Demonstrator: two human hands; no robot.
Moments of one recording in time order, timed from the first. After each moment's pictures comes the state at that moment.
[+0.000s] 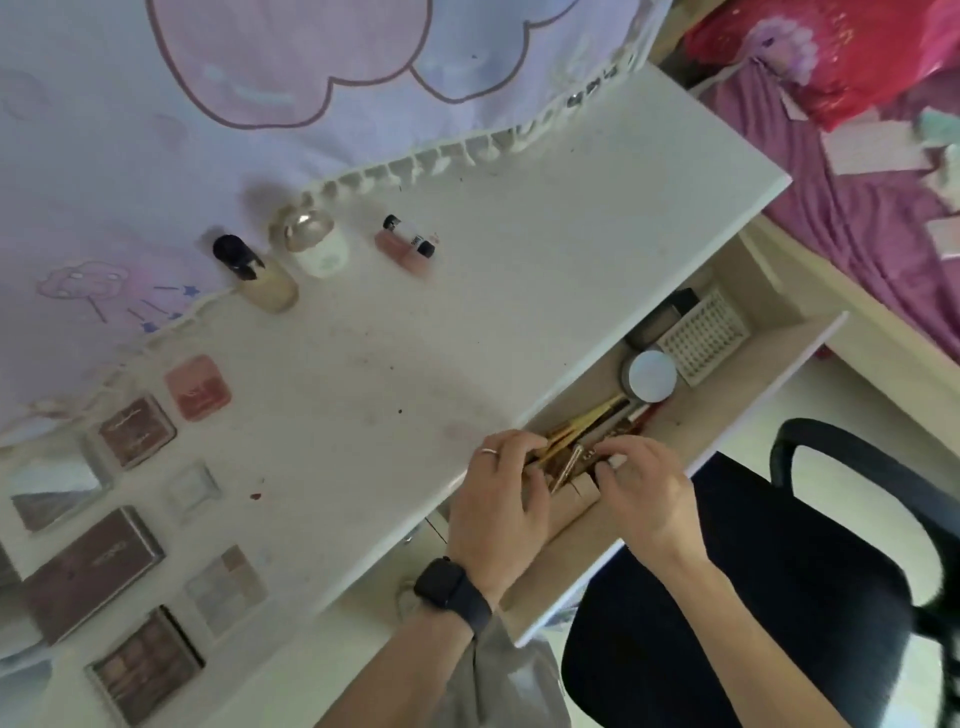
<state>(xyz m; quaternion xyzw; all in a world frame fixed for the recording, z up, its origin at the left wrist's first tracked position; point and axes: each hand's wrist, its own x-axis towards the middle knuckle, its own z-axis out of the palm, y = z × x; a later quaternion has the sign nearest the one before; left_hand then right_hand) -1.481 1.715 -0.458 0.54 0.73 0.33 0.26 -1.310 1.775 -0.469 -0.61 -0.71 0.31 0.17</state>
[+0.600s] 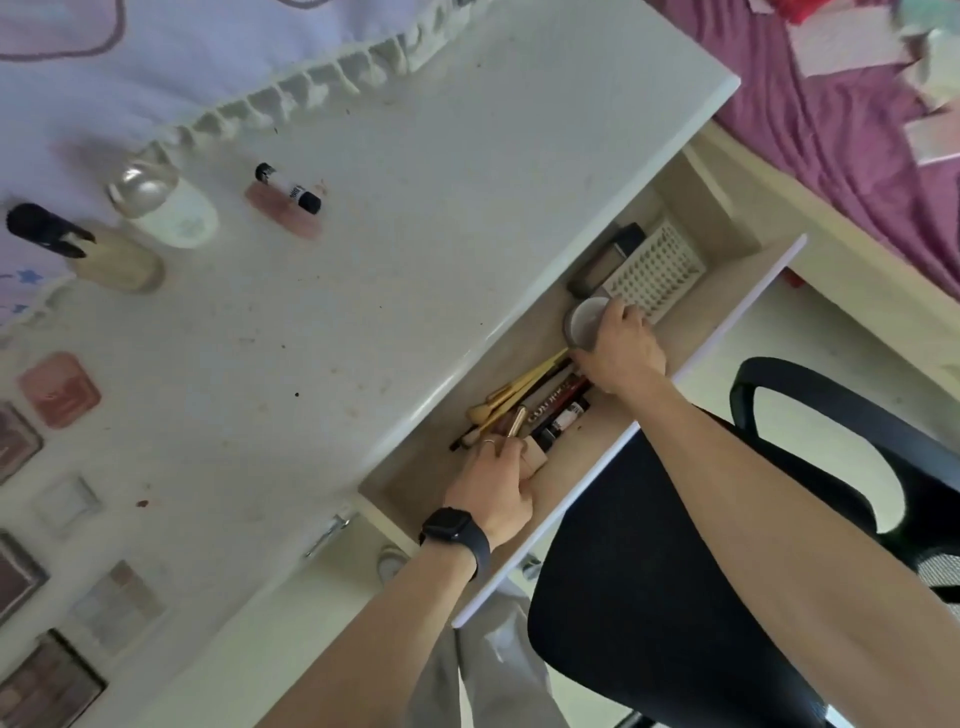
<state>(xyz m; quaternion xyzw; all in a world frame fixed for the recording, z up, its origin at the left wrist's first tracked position) -1.415 1.743 -0.541 0.57 0.68 -0.03 0.46 -1.267 1.923 -0.563 -0.69 -0.67 0.25 -0.11</state>
